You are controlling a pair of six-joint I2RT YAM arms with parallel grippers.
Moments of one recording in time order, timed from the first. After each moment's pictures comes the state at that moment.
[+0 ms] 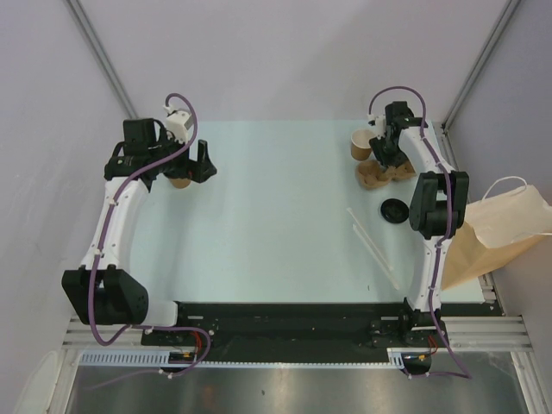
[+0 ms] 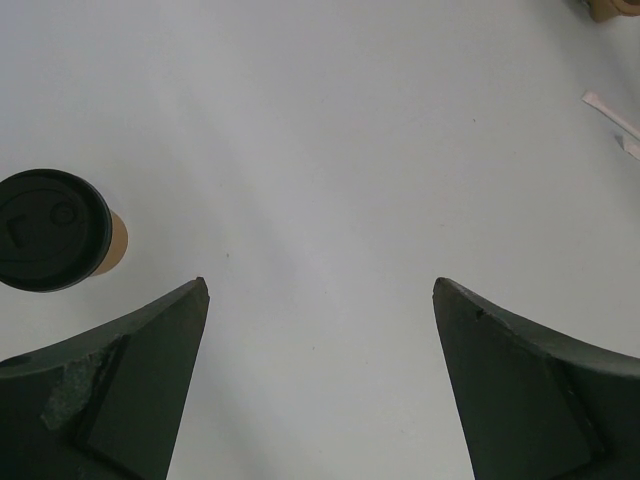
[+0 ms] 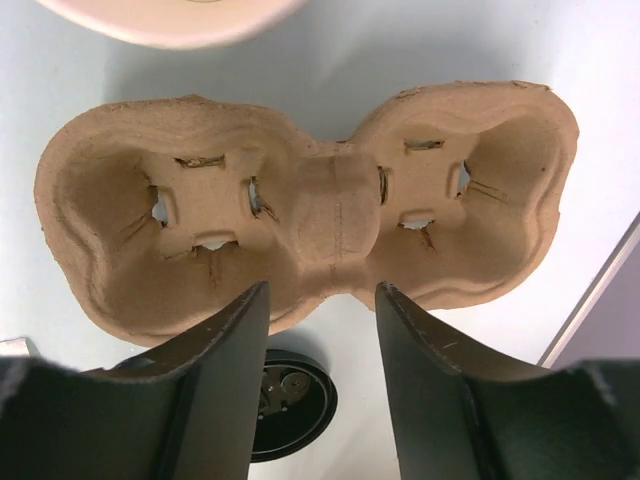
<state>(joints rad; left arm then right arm) 0.02 1.38 1.40 -0.70 0.51 0.21 0.05 2.20 1.97 -0.88 0.09 -0.33</state>
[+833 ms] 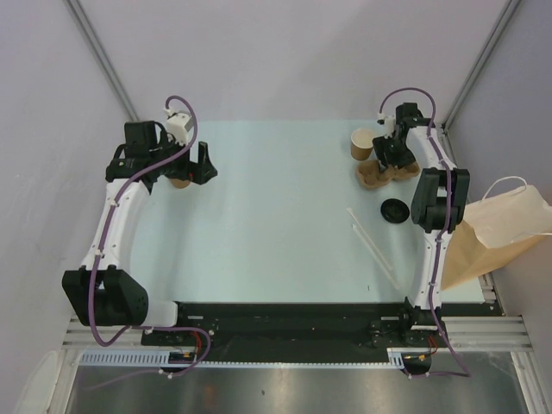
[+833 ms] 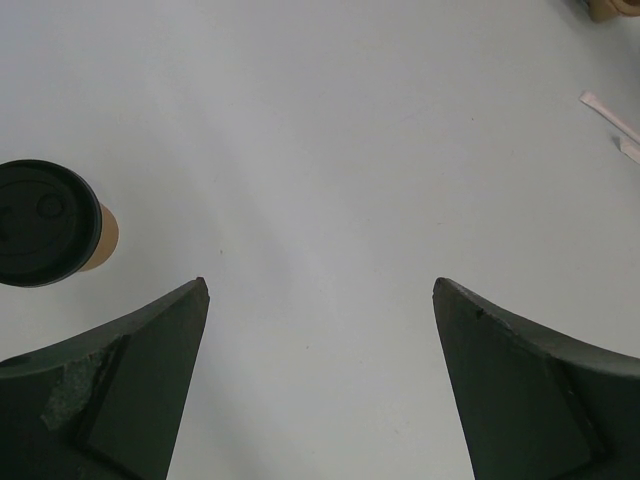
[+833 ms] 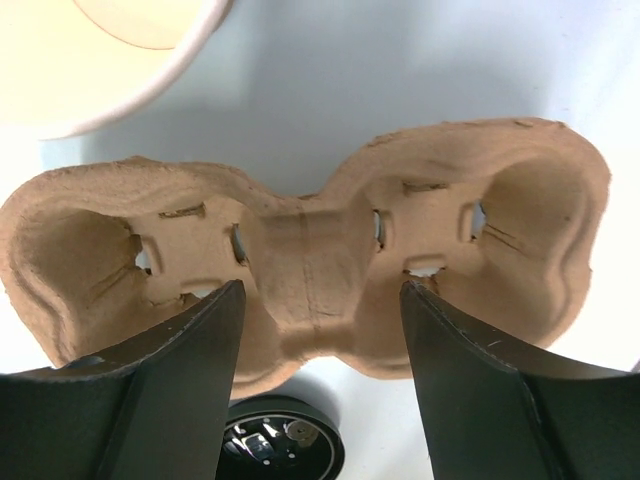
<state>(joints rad) 0.02 1.38 1.37 -0.68 0.51 0.19 -0.03 2.31 2.07 -0.89 -0.05 -0.28</state>
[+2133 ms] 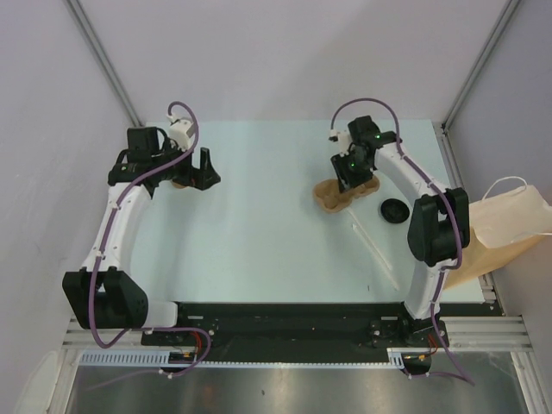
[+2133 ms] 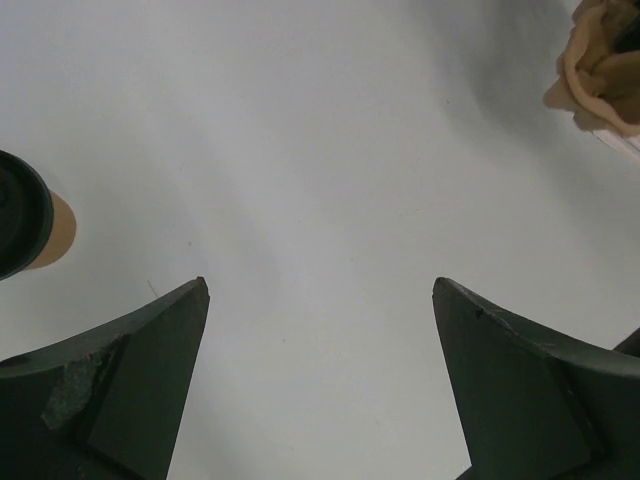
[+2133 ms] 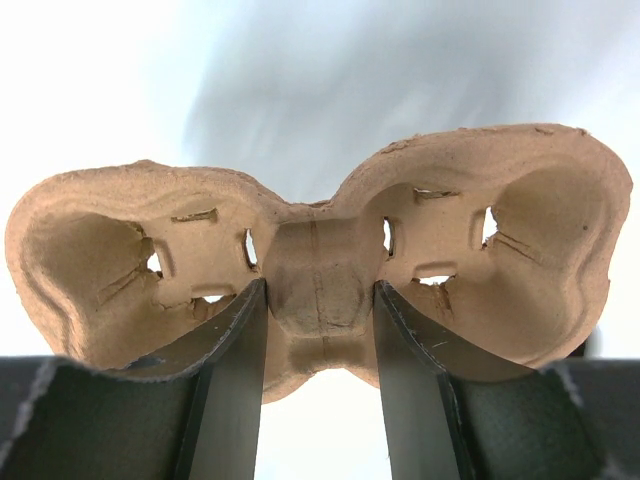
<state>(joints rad) 0.02 1.36 1.32 -0.67 0.55 0.18 0.27 1.92 1.68 -0.88 -0.13 -0.17</state>
